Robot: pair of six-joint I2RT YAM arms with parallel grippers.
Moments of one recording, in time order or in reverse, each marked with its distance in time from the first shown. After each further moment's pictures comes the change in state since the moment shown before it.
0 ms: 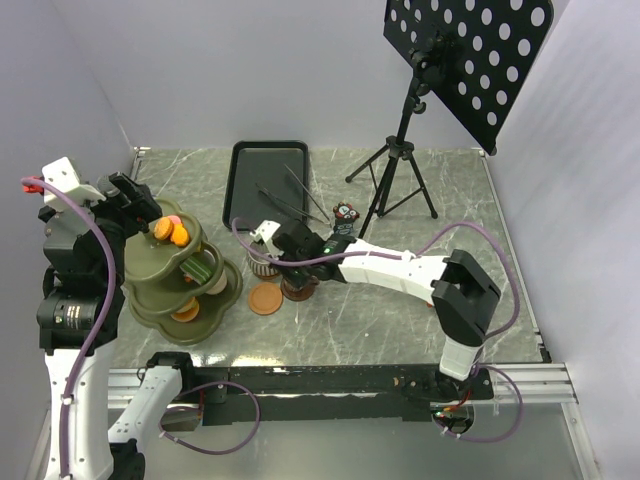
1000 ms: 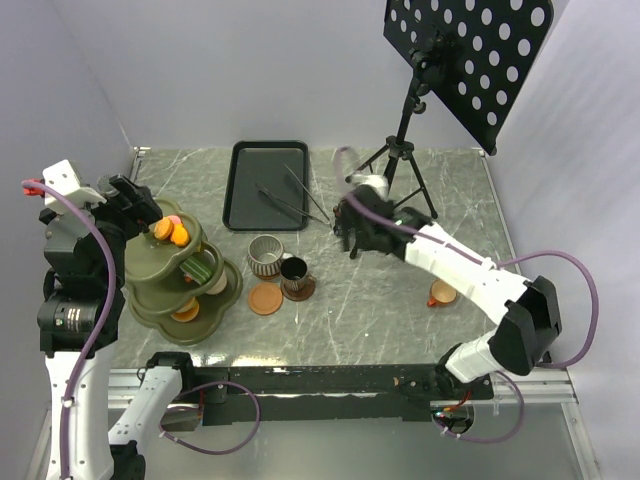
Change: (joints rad) left arm 0.000 -0.013 -0.013 0.000 0.004 -0.003; right arm -0.227 -0.300 -0.038 -0.270 0.387 0.393
